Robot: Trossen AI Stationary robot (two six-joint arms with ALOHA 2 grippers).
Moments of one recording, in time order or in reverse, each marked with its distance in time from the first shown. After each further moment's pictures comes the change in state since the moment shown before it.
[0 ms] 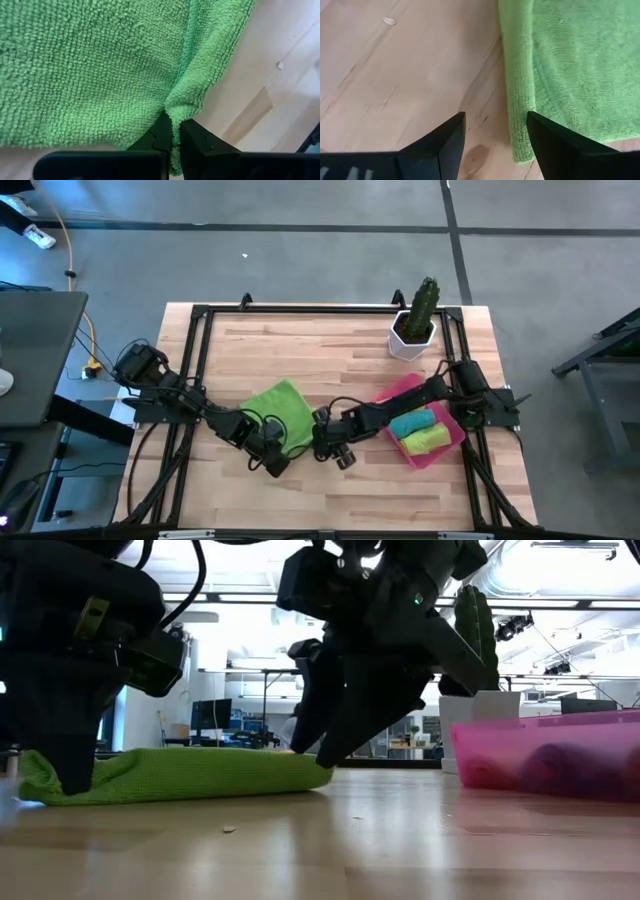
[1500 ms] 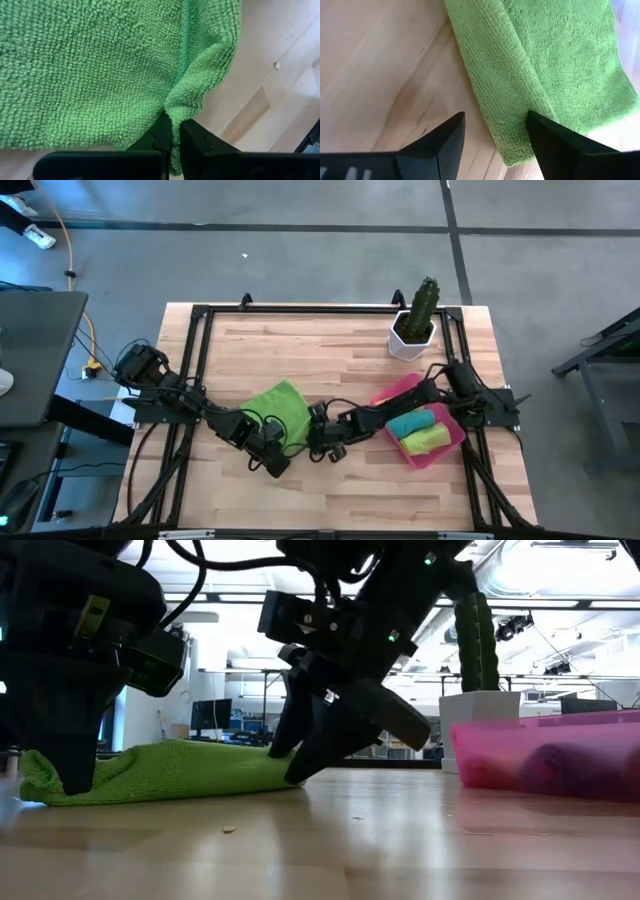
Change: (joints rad) left arm -0.002 0.000 0.002 0.011 -0.002 0.000; right arm -0.004 0.063 0.000 0.111 0.229 -0.068
